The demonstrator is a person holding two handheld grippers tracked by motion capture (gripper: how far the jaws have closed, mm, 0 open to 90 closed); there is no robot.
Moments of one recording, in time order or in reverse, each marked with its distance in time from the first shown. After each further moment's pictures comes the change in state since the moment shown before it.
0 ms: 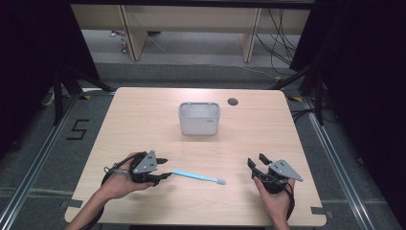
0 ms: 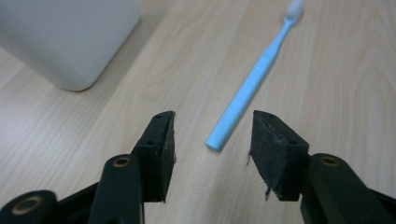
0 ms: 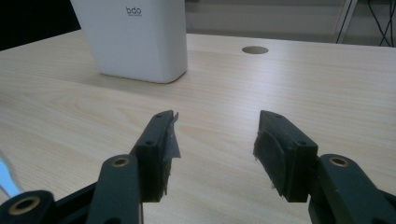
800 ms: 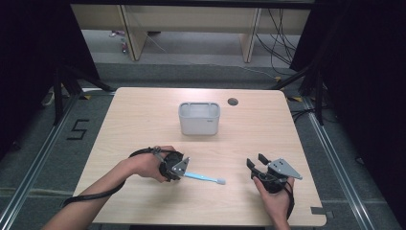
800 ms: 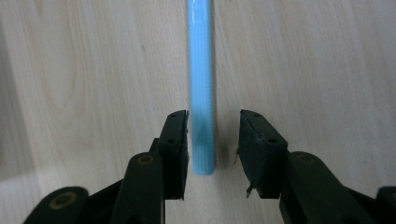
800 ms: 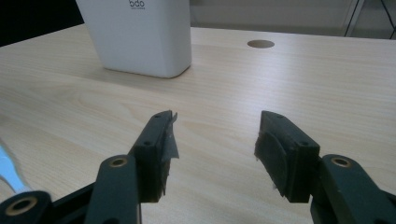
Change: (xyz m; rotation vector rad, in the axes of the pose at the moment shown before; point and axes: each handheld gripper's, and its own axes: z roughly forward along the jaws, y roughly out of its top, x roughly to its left) left arm 0.011 0.053 0.068 0.380 -0.322 0.413; right arm -0.002 0.001 0.001 0.030 0.012 -0.013
